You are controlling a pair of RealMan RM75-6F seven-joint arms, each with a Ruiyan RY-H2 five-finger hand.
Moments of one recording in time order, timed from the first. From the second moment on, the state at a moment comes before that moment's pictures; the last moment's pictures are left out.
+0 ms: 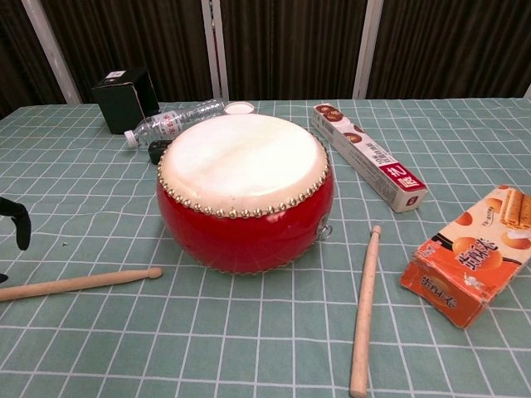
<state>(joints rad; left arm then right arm) -0.31 -1.34 -0.07 -1.77 1.16 1.14 0.57 0.05 -1.14 0.04 -1.59 -1.59 1.55 -0.12</state>
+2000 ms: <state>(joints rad) -0.44 -1.49 -0.03 -1.68 0.85 1.14 0.68 0.05 -1.13 0.04 -1.60 -1.58 1.53 -0.09</state>
